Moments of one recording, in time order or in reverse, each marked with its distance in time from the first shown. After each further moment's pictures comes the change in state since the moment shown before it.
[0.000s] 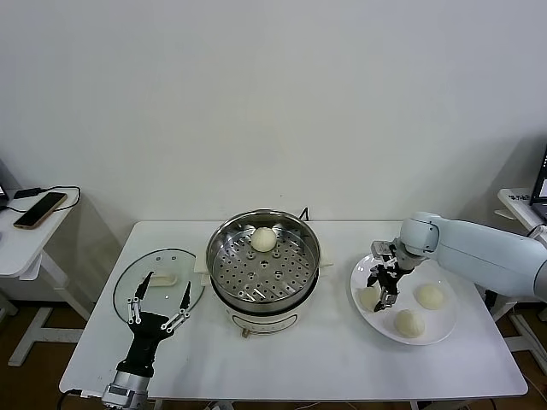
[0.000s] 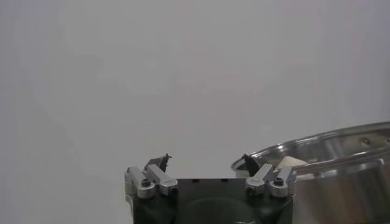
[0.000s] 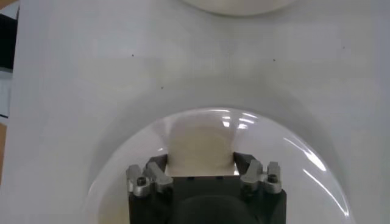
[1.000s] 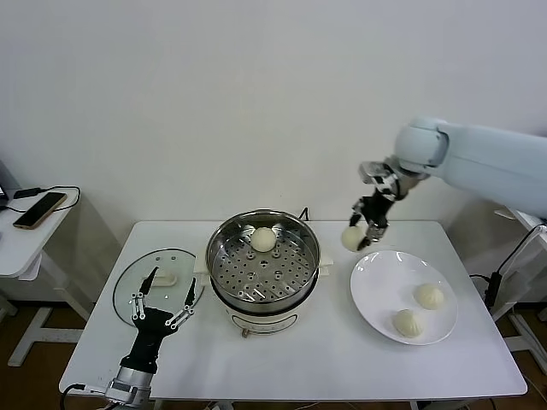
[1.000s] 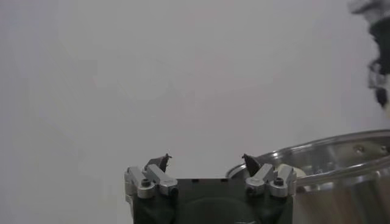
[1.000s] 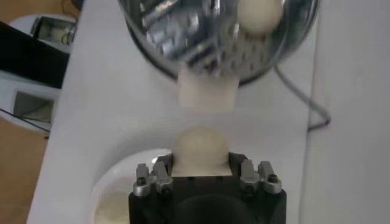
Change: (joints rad) left arm -0.014 0.014 0.023 -0.022 0.001 0.018 -0.002; right arm 0.588 0.161 -0.206 0.226 0.275 -0.049 -0.159
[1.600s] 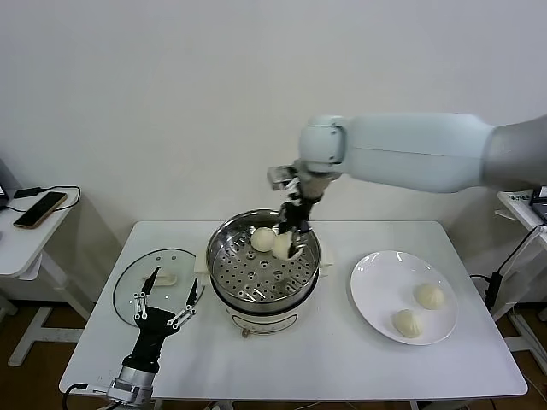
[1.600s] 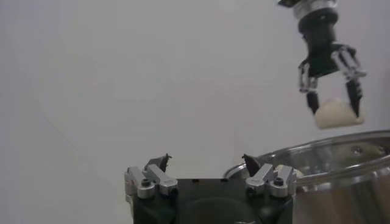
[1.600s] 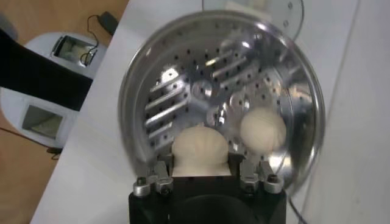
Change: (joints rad) left arm -0.008 0.003 0.013 0.011 -0.002 -0.008 -0.001; right arm -0.067 0.381 -0.051 -0.117 0.167 -0.053 0.119
